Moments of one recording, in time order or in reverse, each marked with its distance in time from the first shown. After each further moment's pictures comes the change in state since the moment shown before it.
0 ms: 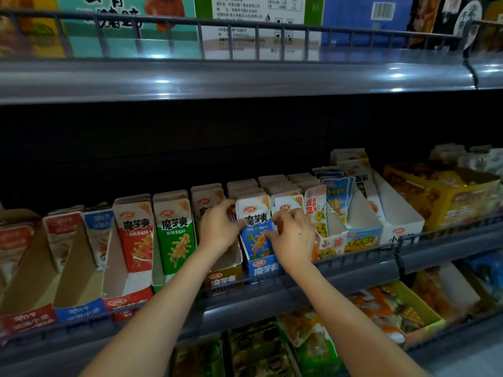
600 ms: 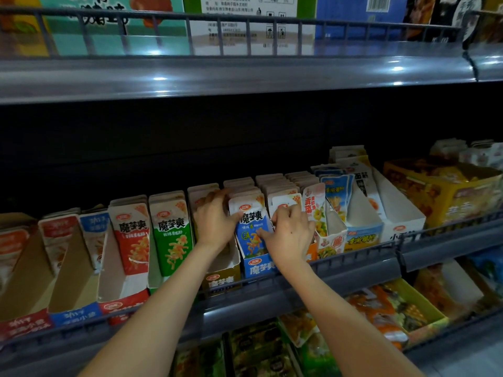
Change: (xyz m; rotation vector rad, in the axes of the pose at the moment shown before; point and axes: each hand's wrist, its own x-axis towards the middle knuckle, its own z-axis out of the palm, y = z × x) left_hand 0.015 -0.011 0.011 0.095 0.098 0.020; right_hand 0.002 -0.004 0.012 -0.256 -0.005 0.070
